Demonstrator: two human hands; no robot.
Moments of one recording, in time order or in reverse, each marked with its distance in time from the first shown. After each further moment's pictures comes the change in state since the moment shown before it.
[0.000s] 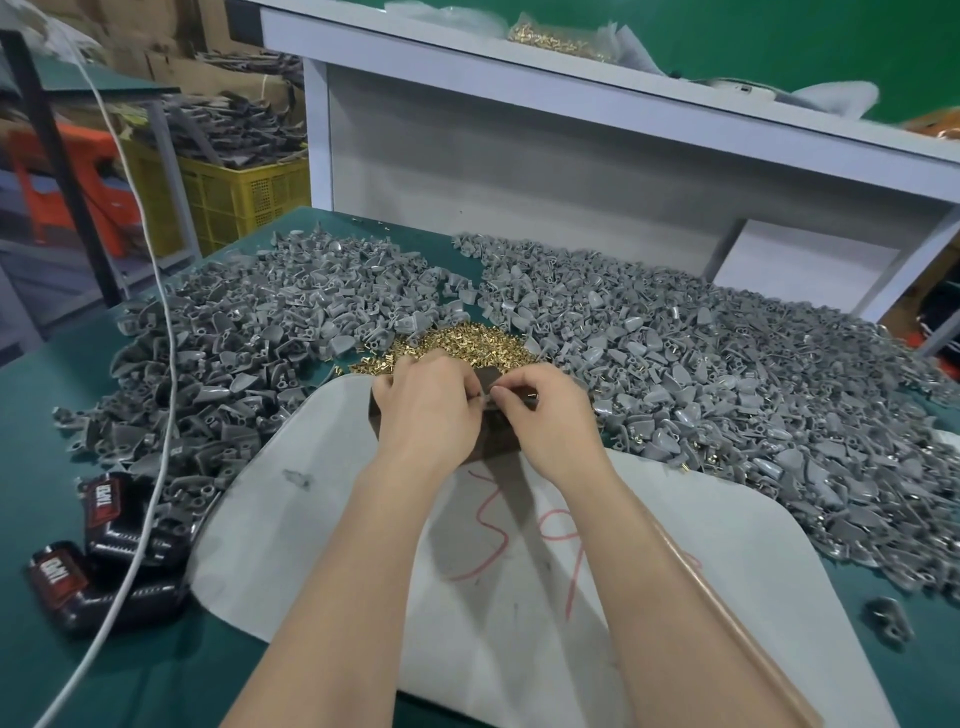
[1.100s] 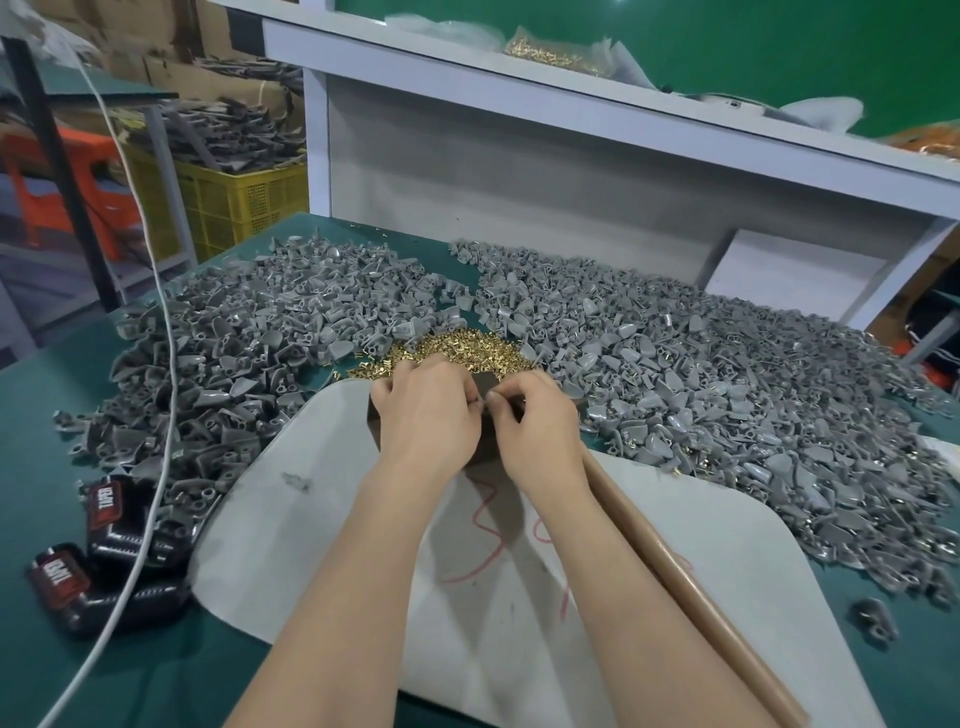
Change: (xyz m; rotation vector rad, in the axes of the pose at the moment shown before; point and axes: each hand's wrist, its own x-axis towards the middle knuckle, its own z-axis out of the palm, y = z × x) left_hand -0.002 0.003 0.000 0.026 0.012 -0.012; right_hand -0.011 -0.010 0.010 -0.046 0.132 0.003
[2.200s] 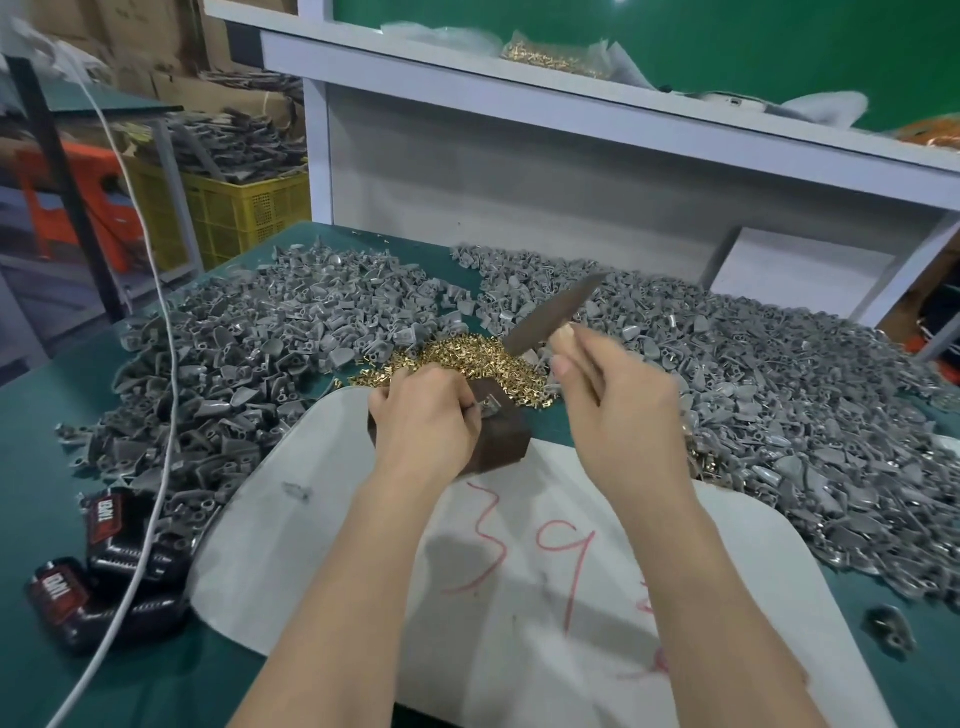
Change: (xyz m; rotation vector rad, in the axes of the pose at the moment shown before) left_hand 0.002 -0.004 0.002 -0.051 0.022 -0.006; right_hand -0.005 -0.013 -0.064 -0.165 0.138 -0.103
